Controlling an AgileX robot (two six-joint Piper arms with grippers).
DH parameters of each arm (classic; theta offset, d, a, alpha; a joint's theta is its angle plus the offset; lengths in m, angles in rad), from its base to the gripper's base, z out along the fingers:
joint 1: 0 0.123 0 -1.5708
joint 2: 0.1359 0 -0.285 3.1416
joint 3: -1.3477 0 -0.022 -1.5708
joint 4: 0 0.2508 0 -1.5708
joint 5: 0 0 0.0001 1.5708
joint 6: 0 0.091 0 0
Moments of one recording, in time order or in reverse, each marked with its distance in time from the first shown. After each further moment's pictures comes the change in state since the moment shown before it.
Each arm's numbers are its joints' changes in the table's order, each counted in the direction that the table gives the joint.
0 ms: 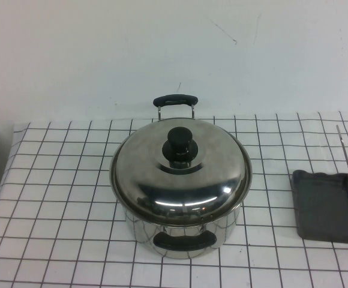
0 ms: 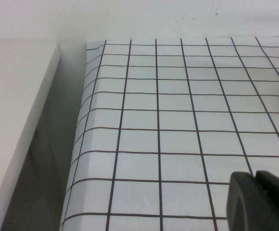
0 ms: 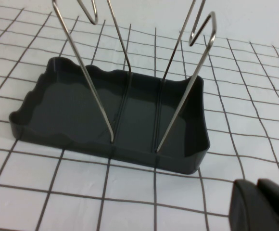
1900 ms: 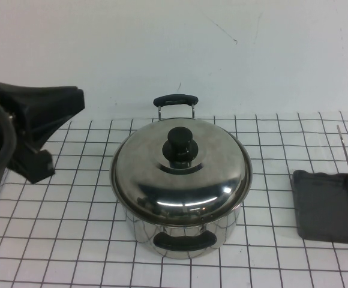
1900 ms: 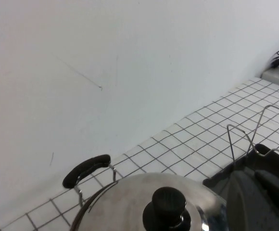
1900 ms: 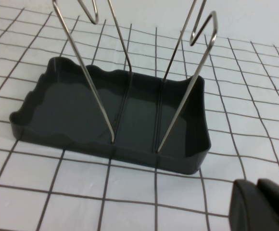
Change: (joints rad) right arm 0.000 0.000 0.000 0.000 0.000 0.000; left arm -0.022 0.959 0.857 -1.272 0.409 1.326
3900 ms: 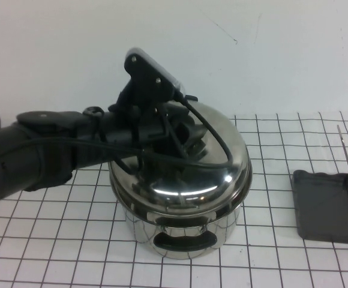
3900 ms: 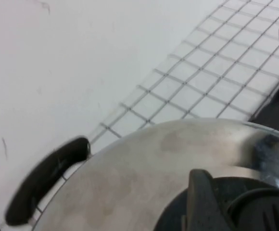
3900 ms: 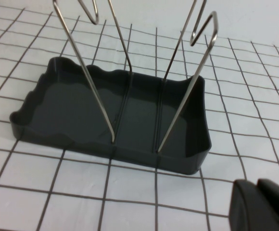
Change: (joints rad) right arm 0.000 0.000 0.000 0.000 0.000 0.000; left arm -0.436 0.644 0.226 -0.286 -0.409 0.541
